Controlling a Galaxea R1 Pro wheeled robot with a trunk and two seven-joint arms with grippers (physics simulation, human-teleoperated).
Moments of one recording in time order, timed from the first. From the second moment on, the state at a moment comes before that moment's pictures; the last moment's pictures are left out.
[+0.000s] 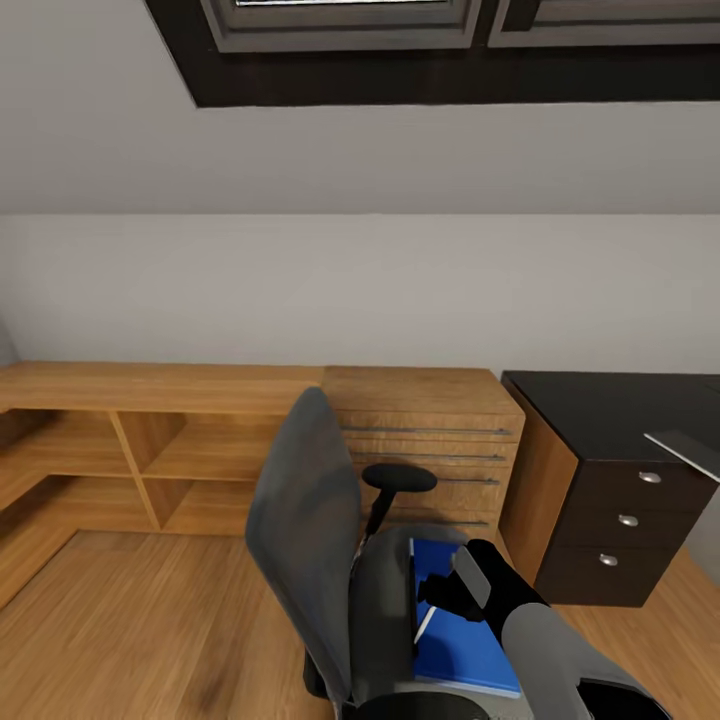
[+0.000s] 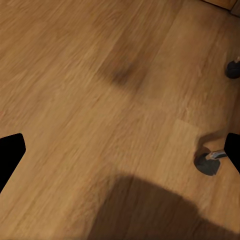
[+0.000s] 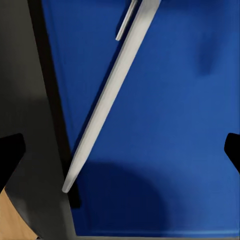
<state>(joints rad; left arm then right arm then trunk) -0.06 0.07 -0.09 -0.03 0.62 -0.80 -0.17 -0.74 0.11 -0.16 -0.40 -0.25 0.79 -0.23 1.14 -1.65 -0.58</state>
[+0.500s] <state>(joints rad) -0.06 0.07 -0.09 -0.03 0.62 -0.80 -0.16 -0.74 0.11 -0.15 -0.43 -0.25 0.79 -0.23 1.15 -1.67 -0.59</state>
